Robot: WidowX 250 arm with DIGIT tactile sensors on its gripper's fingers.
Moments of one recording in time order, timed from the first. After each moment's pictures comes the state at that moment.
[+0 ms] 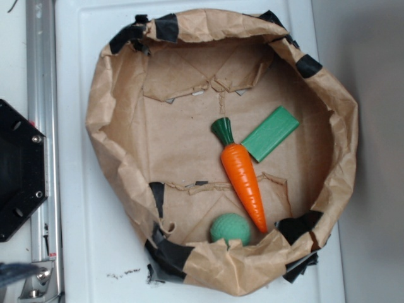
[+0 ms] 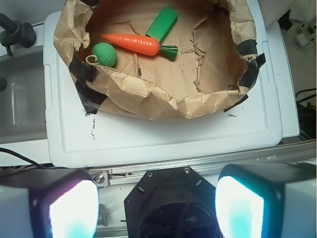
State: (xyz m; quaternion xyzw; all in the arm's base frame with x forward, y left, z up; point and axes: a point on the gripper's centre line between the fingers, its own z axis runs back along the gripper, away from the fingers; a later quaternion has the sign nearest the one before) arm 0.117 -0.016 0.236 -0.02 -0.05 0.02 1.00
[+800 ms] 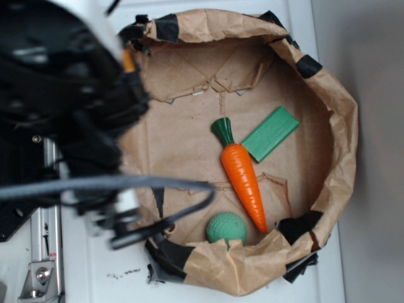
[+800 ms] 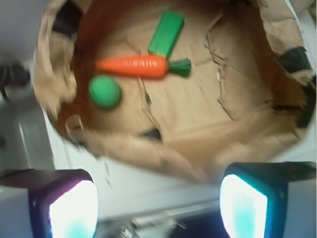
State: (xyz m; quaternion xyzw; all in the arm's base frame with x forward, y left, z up) arm 0.202 -0.012 0.184 -0.09 -0.03 0.15 0.98
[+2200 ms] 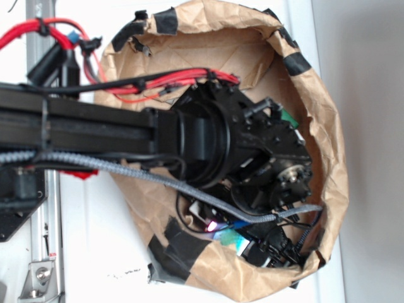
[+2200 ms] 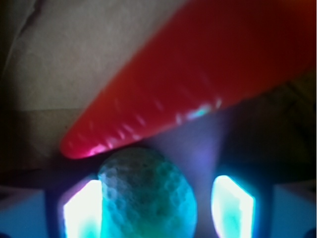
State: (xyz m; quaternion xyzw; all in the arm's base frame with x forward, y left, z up) arm 0.270 -0.101 0.026 -0.17 0.14 0.36 0.90
